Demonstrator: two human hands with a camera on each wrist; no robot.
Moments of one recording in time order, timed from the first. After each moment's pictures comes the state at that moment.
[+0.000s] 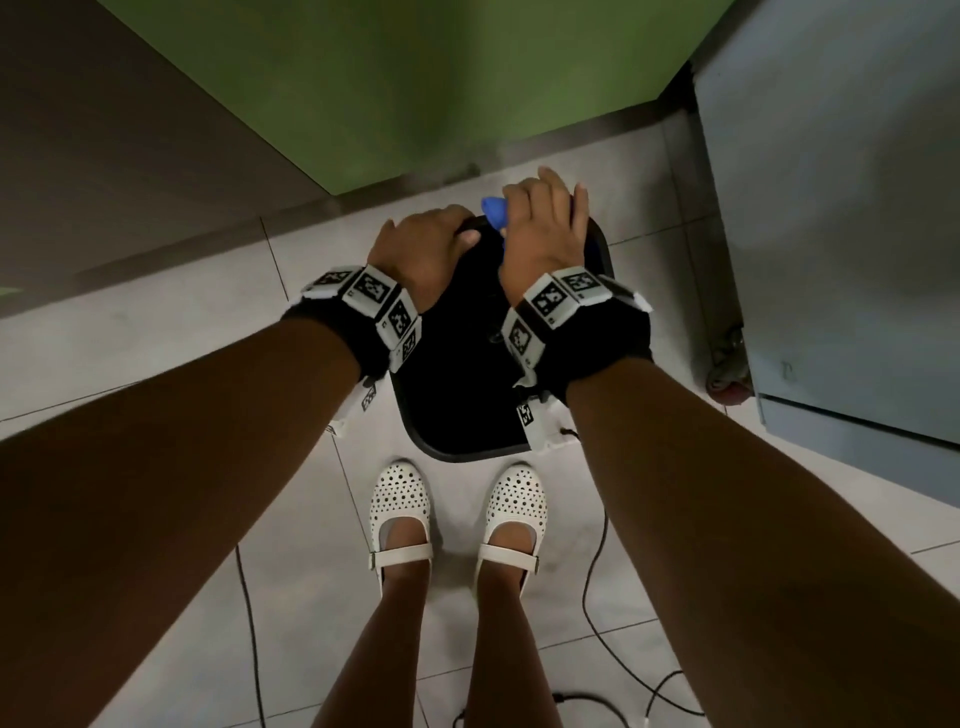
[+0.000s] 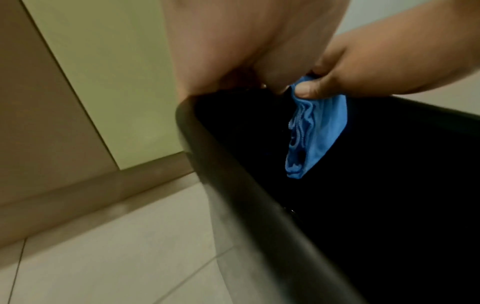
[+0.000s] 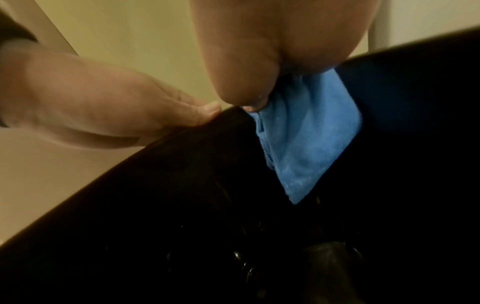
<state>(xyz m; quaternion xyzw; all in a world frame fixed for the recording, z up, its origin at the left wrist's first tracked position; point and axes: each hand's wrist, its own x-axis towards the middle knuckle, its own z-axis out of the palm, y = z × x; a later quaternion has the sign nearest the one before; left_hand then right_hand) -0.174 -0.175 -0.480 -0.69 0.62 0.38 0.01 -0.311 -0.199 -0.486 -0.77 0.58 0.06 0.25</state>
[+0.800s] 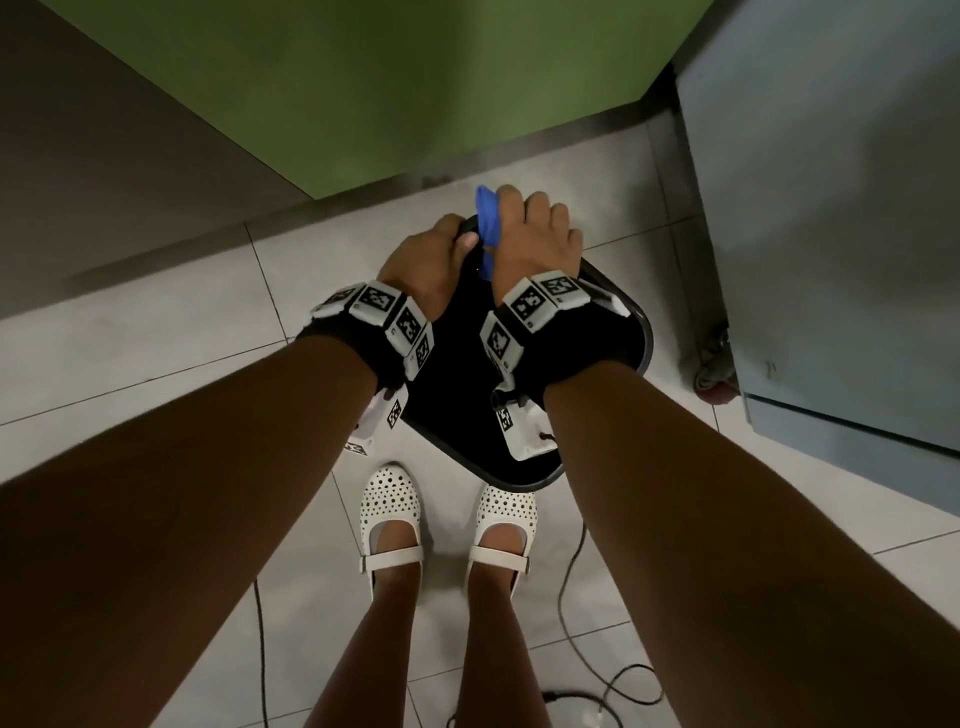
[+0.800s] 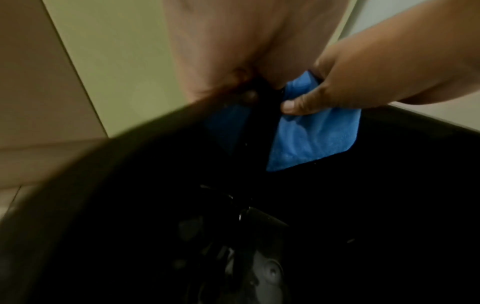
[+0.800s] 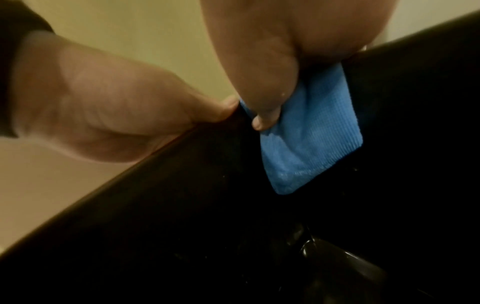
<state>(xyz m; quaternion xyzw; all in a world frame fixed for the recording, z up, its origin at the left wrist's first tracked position) -0.201 -0.172 -0.481 -0.71 0.56 0.42 -0.06 -0.312 -0.197 -0.481 -0.74 0.64 0.08 0.21</state>
